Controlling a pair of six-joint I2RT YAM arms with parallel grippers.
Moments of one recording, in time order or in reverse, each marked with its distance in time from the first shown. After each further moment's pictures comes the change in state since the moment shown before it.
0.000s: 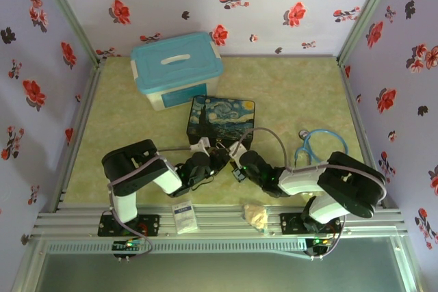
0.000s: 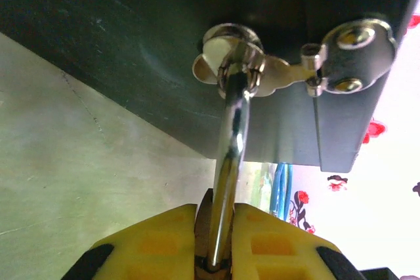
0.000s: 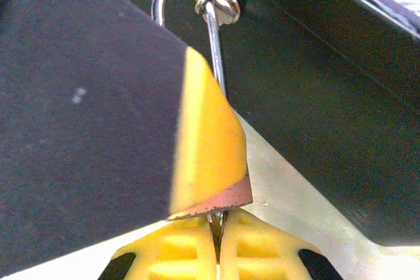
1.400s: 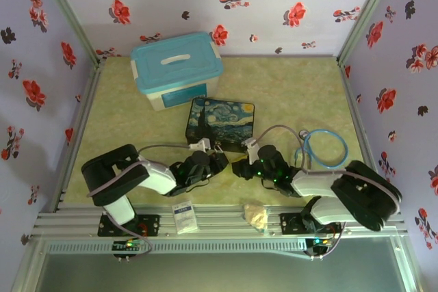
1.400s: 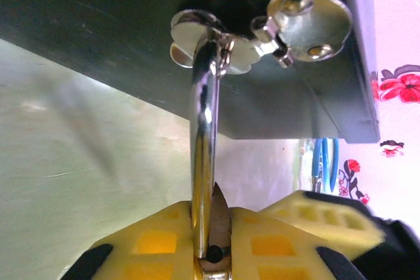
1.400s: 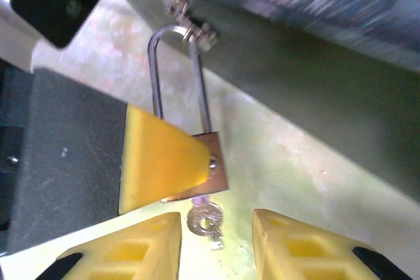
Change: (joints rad) left arm 0.002 -0.188 -0.014 -0.311 0.032 0.154; right arm -0.179 -0.159 -0.103 0.058 -0.416 0.309
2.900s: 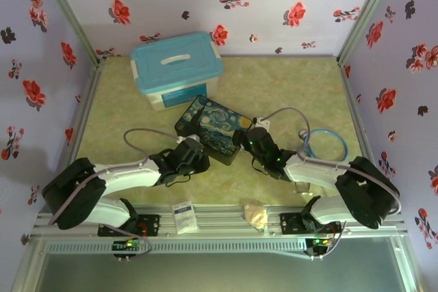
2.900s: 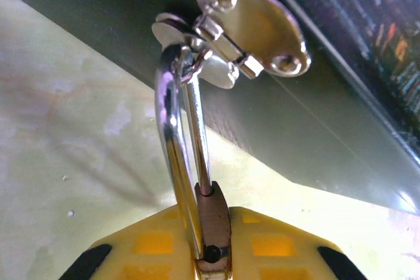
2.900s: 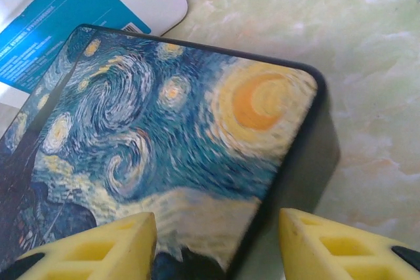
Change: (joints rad) left arm 0.126 -0.303 0.122 -0.803 0.089 0.322; right arm 0.001 0.061 0.300 -0.286 0.486 0.410
